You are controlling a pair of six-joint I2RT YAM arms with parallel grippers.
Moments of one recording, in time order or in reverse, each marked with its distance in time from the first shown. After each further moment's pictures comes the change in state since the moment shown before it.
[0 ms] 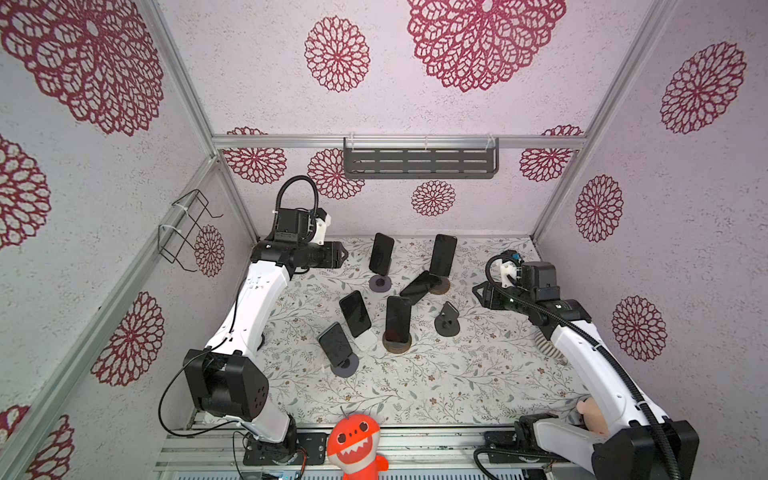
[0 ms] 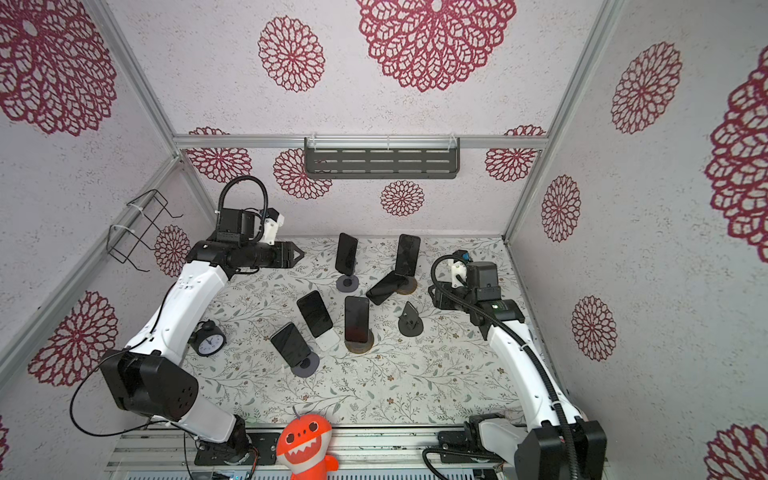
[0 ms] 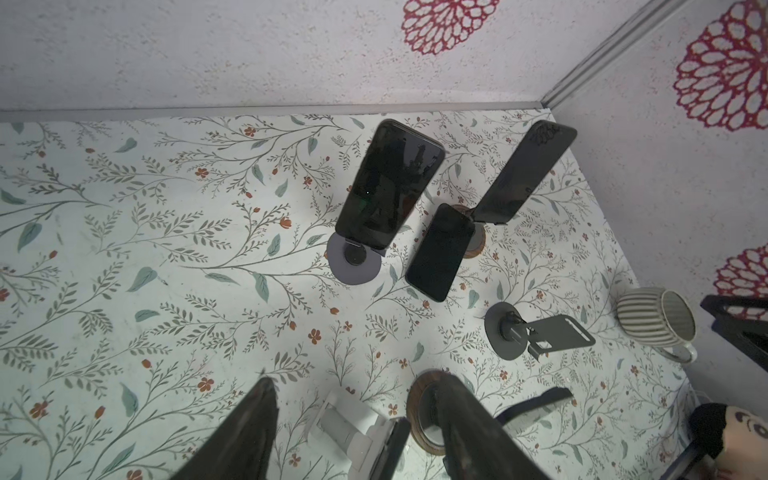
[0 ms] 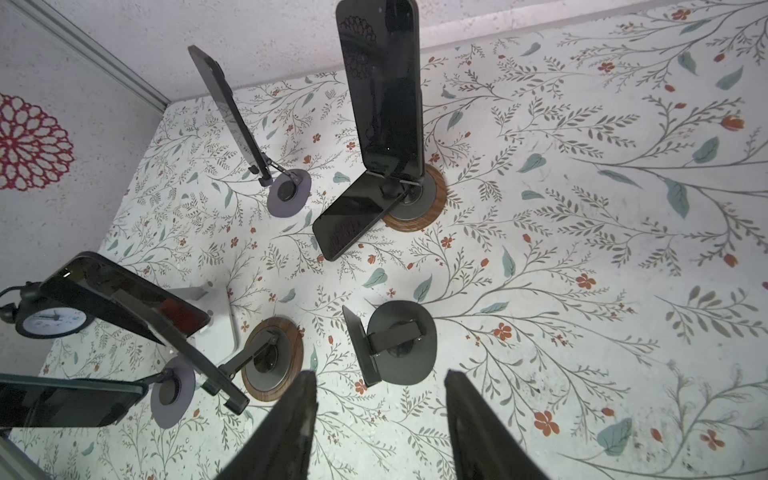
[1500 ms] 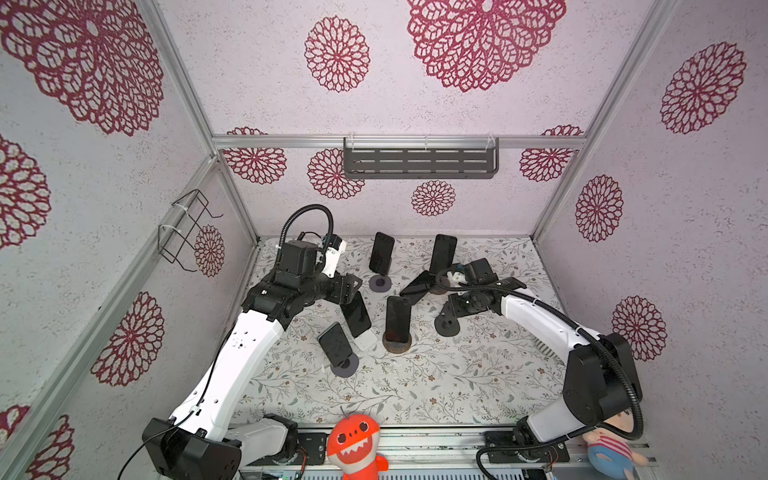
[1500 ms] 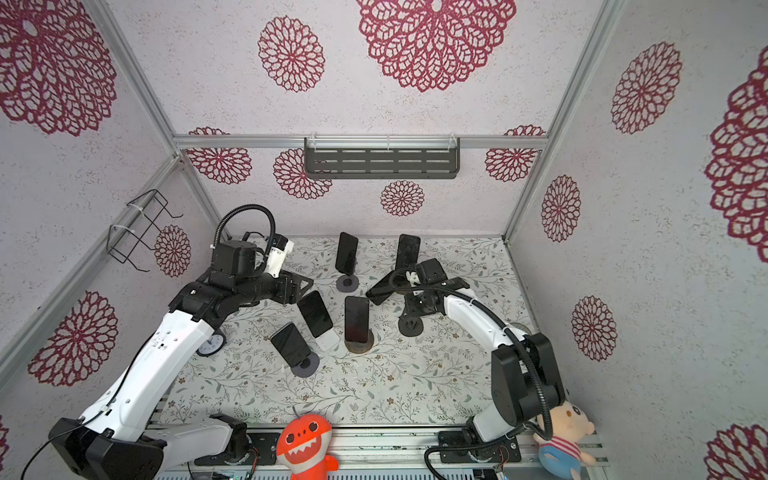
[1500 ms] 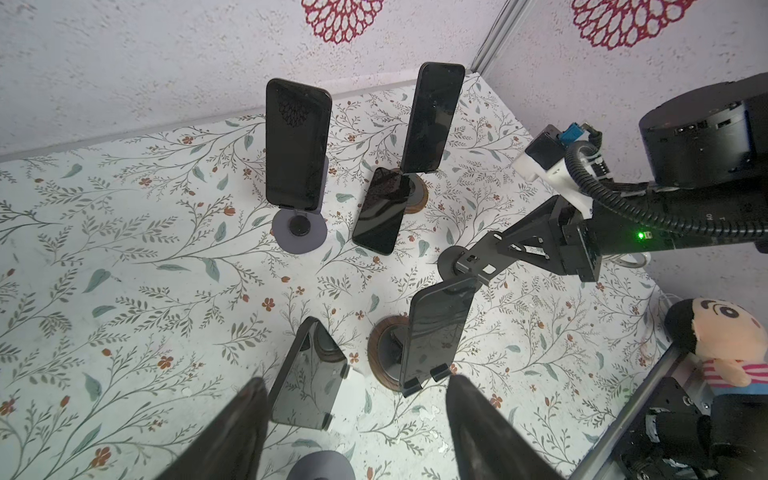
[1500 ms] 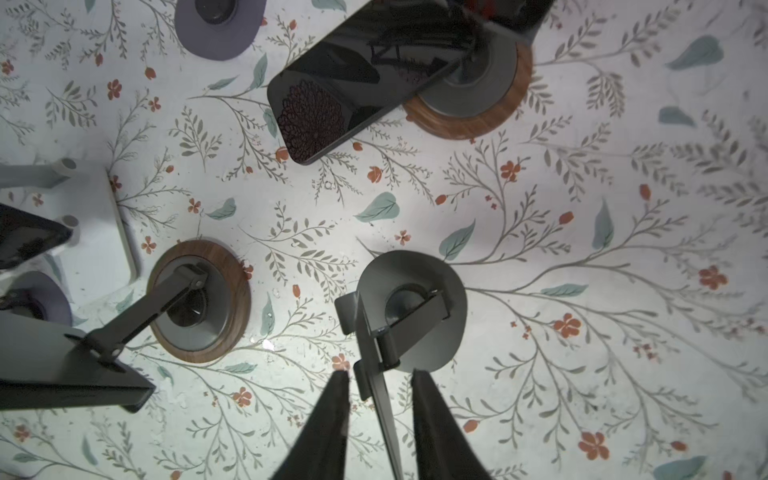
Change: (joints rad) left arm -0.153 -0.338 -0.301 0.066 -0.047 0.014; right arm 0.221 0.389 0.150 -0.137 0.170 -0.130
